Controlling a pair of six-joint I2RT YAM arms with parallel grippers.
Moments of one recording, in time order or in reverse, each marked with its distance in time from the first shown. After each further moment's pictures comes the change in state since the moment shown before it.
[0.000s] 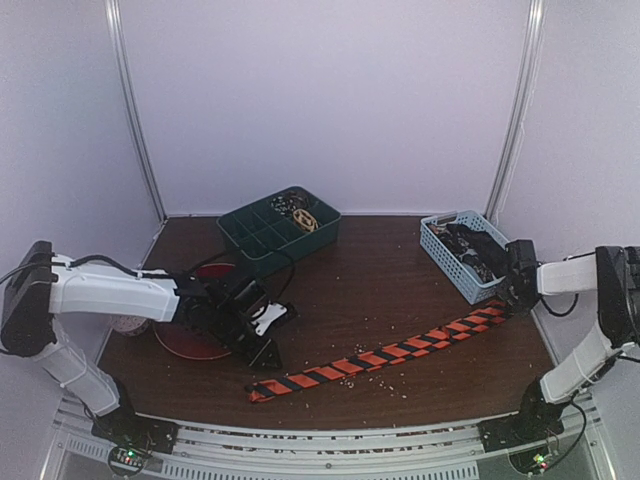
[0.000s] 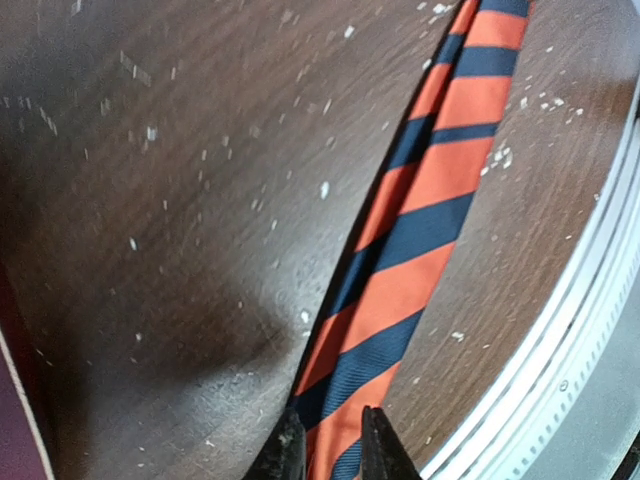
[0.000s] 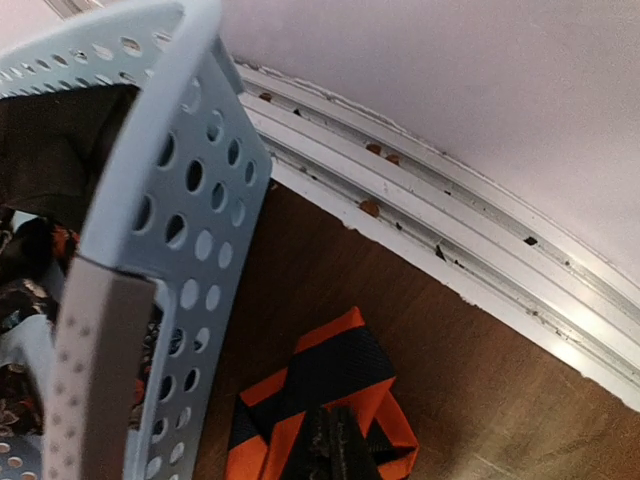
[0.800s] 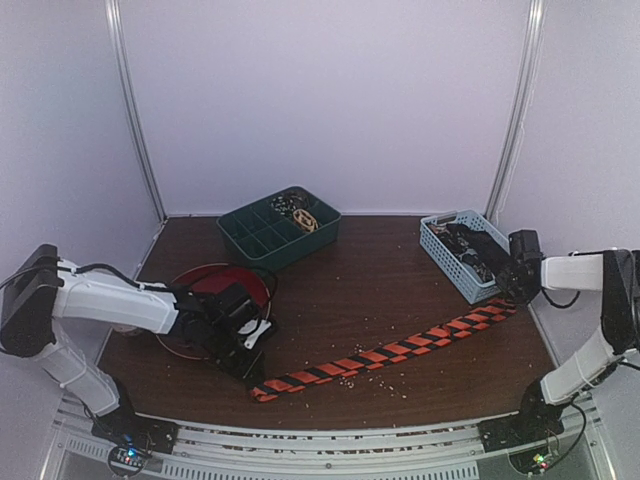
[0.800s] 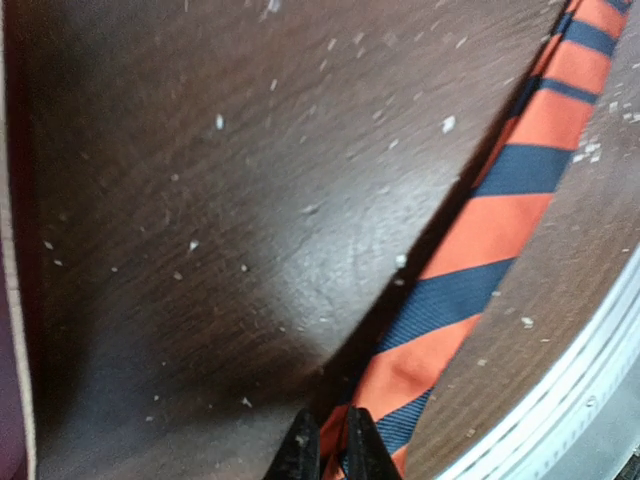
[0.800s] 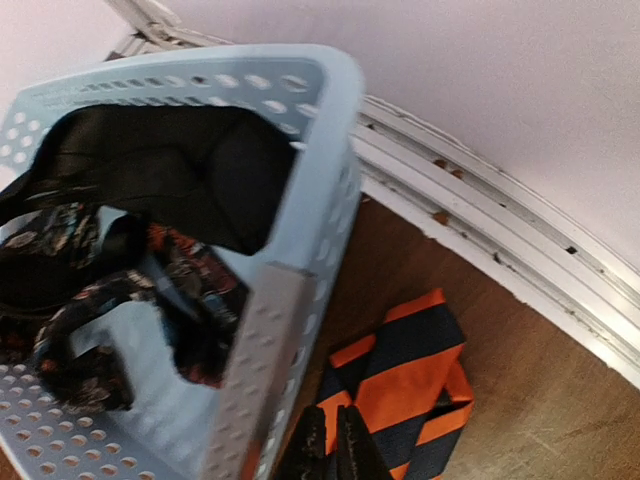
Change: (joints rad) left arm 0.000 -0.008 -0.119 0.012 -0.065 -0.159; right arm 0.006 -0.041 0.058 -0.055 -0.082 0.000
